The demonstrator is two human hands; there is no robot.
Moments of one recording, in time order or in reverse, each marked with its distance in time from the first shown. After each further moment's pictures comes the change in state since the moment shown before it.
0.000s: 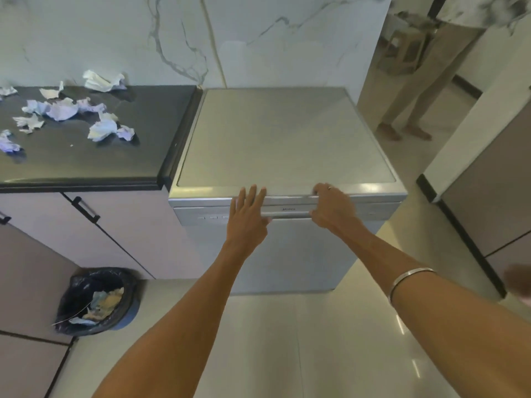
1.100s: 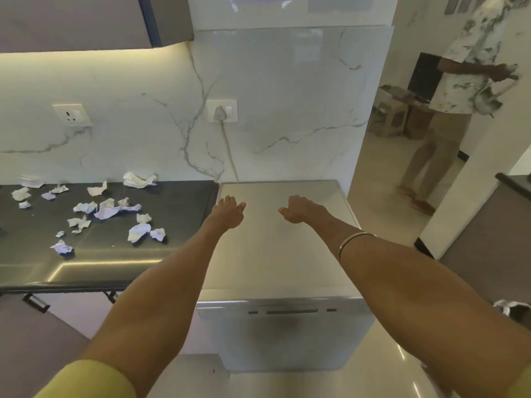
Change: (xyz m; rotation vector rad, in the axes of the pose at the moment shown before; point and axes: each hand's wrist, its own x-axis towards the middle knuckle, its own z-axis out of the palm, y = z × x) left_hand 0.176 0.015 -0.278 0.156 -0.200 -0.145; right_hand 0.149 -0.124 -0.227 -0.049 -0.280 -0.067
